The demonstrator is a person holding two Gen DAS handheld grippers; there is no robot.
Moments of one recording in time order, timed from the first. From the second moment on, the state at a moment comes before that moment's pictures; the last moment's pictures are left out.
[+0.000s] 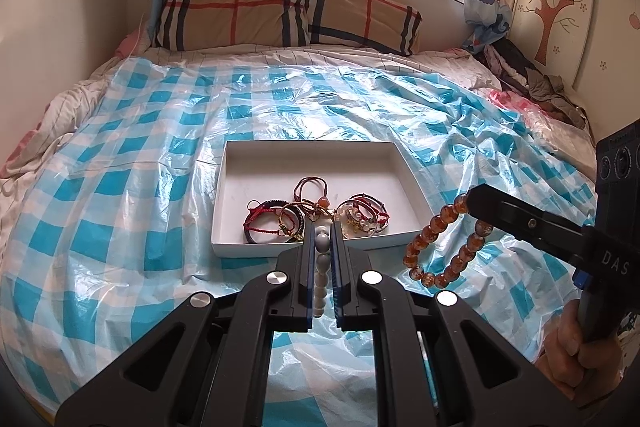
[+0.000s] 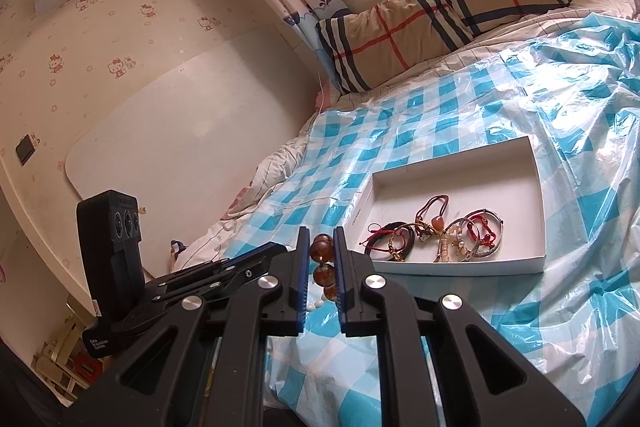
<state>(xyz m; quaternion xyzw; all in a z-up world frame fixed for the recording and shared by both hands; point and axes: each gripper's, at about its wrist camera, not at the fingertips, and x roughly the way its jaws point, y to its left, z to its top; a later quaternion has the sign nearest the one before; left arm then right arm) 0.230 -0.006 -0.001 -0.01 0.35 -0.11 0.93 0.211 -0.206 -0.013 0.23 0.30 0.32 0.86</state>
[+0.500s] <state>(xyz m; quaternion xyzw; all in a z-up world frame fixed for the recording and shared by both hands) 0.237 -0.006 -0.005 -0.02 0.35 -0.11 0.93 0.218 -0.207 -0.015 0.24 0.31 0.32 0.86</state>
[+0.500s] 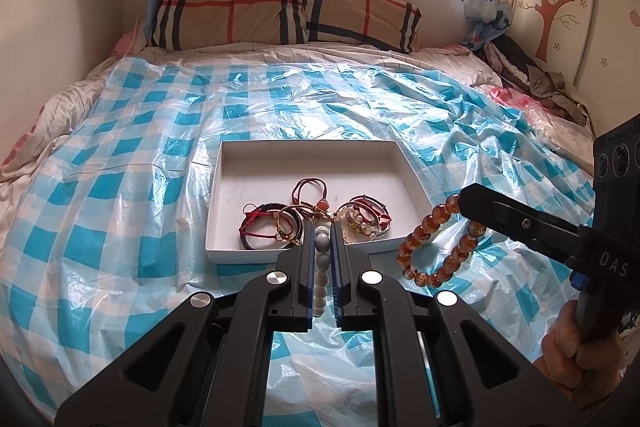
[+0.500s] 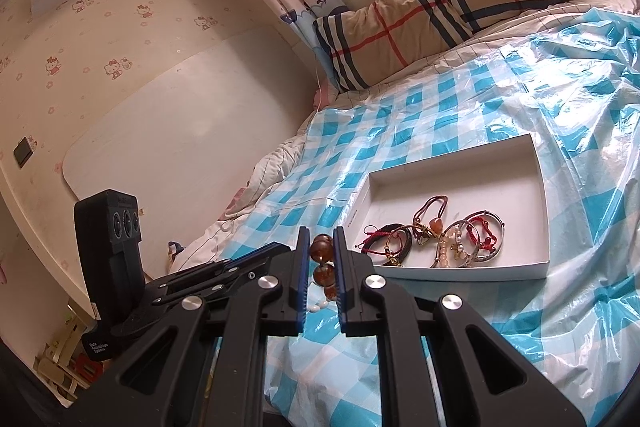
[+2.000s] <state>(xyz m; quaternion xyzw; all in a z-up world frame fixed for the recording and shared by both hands) 0.298 -0.022 -0.030 -0.02 0.35 -0.12 0.93 0.279 -0.203 -0.048 0.25 0.31 0.32 0.86</state>
